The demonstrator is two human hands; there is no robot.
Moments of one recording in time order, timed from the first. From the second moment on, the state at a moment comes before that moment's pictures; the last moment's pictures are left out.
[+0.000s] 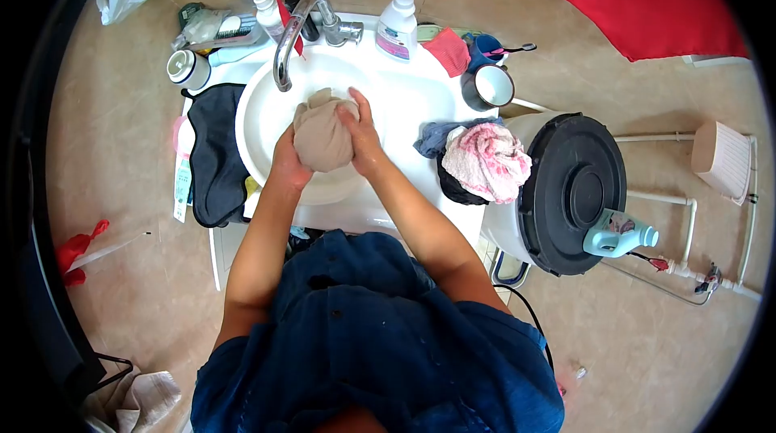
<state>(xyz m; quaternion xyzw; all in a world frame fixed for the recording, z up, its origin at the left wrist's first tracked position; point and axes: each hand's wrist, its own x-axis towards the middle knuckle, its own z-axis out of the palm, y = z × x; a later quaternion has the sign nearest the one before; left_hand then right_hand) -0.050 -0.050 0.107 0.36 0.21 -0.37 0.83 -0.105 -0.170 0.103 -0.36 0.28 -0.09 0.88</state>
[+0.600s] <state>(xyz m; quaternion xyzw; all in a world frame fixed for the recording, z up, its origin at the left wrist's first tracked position) -0.031 -0.038 0.105 0.36 0.15 -0.45 0.80 -0.091 -0.154 0.131 -0.79 0.02 -0.21 0.57</state>
